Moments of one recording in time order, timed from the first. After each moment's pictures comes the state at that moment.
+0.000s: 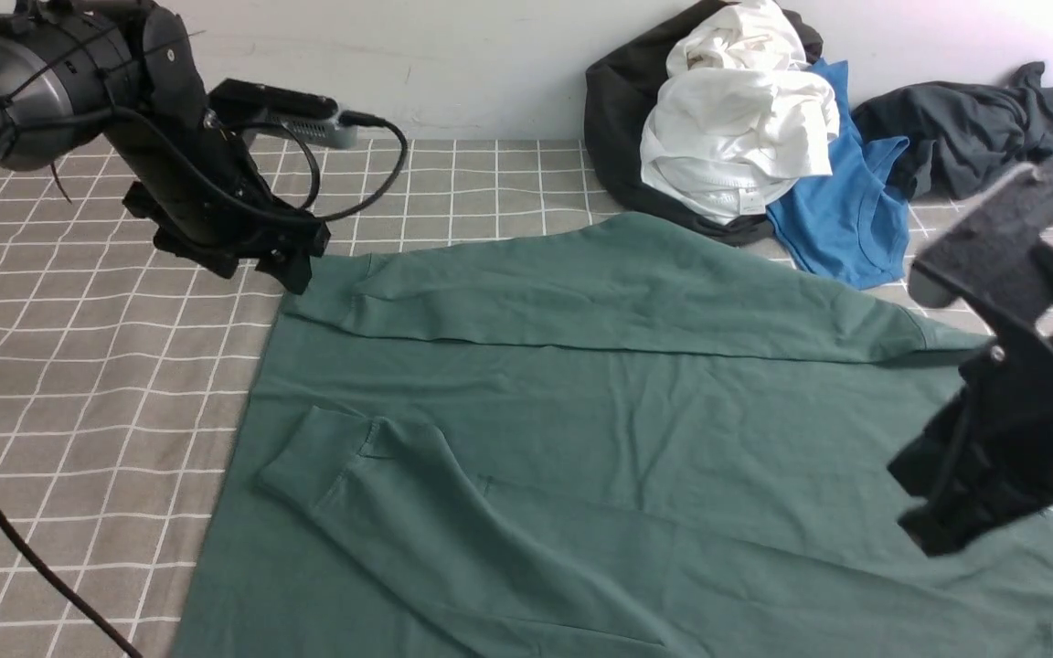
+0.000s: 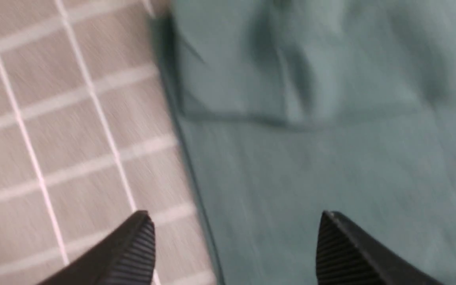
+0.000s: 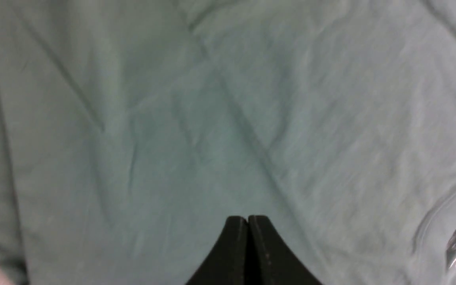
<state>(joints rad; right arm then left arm) 0.48 1.25 -1.04 0.02 1.04 -0.25 -0.08 2.13 -1.83 -0.13 0.95 0.20</state>
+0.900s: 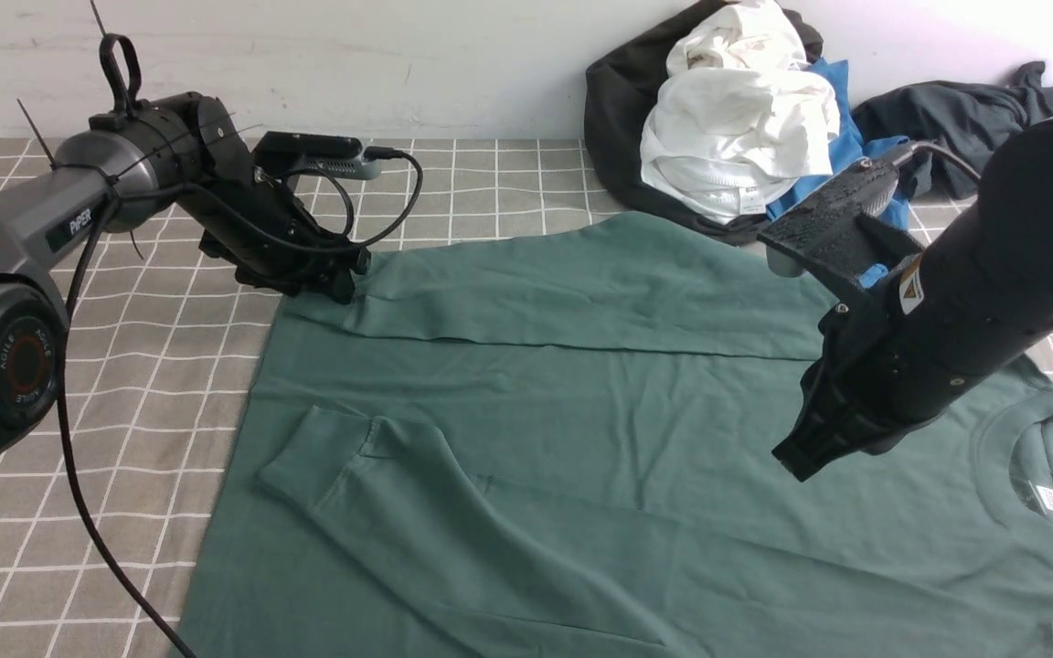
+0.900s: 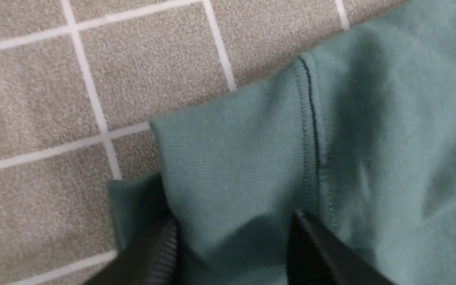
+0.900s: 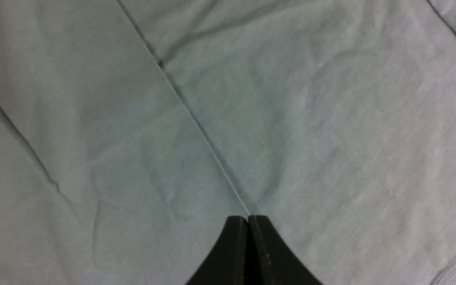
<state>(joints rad) 0.48 1.53 -1.18 0.01 1.03 -0.26 -0.06 2.42 -2.03 -0.31 0.82 0.30</state>
